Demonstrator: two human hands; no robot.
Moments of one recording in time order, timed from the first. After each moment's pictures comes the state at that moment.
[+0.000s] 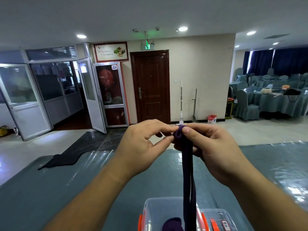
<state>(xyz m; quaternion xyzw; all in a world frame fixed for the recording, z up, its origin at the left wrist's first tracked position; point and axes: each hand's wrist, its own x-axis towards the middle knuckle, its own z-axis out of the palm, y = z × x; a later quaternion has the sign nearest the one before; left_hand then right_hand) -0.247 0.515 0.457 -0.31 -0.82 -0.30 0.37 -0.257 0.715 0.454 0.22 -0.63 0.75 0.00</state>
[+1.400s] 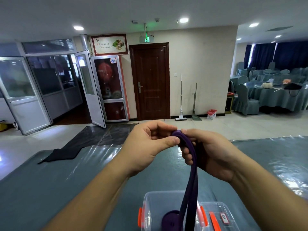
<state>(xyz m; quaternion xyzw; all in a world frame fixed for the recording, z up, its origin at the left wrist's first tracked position) -0.251 0.527 0.444 -0.16 -0.75 -0.62 0.12 -0.273 0.716 0.444 0.12 -0.63 0.74 -0.21</state>
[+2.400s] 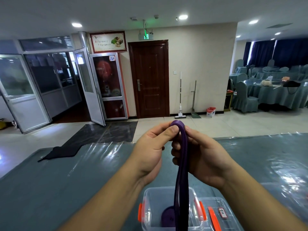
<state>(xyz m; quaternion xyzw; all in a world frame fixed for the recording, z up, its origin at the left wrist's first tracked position) -0.259 0.553 0.414 -0.13 -0.62 -0.77 0.06 -0.268 0.703 0.419 0.18 -0.52 0.81 -0.23</state>
